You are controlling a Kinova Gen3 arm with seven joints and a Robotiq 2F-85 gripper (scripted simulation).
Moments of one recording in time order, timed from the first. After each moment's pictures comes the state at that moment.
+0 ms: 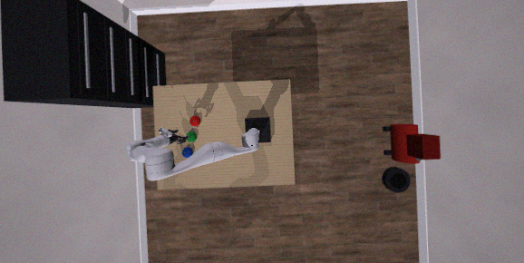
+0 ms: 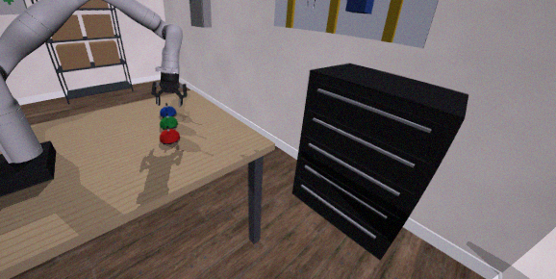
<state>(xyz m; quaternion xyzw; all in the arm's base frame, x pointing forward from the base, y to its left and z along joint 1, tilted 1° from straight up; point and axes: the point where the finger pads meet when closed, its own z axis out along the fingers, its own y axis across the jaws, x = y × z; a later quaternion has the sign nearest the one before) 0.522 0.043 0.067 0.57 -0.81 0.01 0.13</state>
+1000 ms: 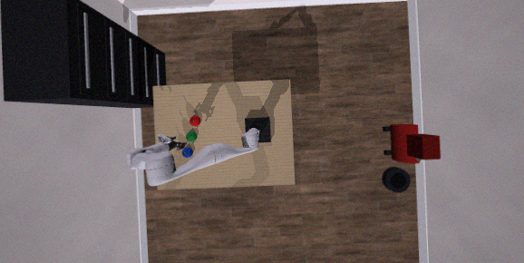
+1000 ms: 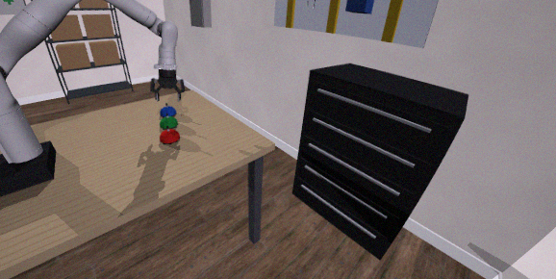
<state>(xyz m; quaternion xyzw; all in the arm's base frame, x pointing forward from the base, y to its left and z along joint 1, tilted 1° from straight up) 0.526 0.089 0.074 0.60 -0.80 0.01 0.09</state>
